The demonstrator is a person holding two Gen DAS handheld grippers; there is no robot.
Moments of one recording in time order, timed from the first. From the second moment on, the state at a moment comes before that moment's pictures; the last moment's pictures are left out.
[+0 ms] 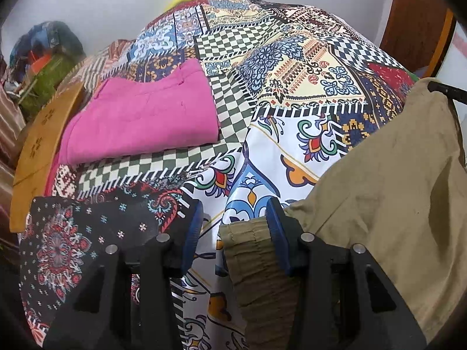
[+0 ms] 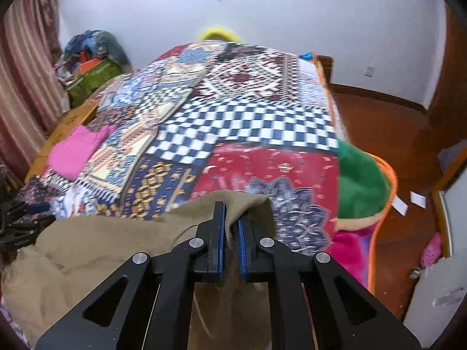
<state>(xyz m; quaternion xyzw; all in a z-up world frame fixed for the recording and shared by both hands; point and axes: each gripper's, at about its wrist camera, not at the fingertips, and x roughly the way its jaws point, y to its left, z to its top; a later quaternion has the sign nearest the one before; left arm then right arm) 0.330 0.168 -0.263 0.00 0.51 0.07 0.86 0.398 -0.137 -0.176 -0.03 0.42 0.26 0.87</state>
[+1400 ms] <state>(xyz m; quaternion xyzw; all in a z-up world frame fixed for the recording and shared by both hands) 0.290 0.151 -0.202 -0.03 0.48 0.06 0.87 0.327 -0.198 -0.208 0.09 0.49 0.33 0.80</state>
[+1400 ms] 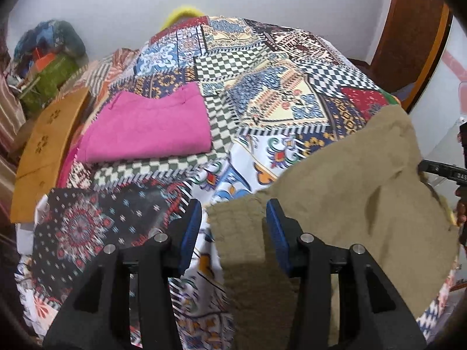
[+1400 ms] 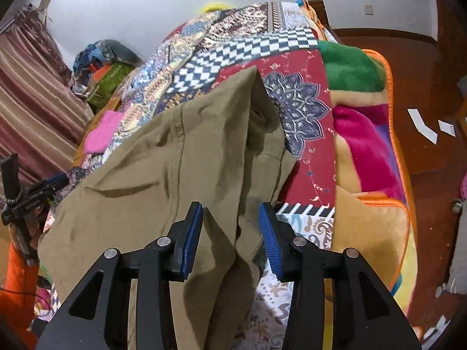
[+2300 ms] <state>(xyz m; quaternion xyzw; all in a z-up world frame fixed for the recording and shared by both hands) 0.271 0.131 -0.242 -0.06 0.53 0.04 0.85 0.310 -0.194 -0.217 0.02 0.48 0.30 0.83</state>
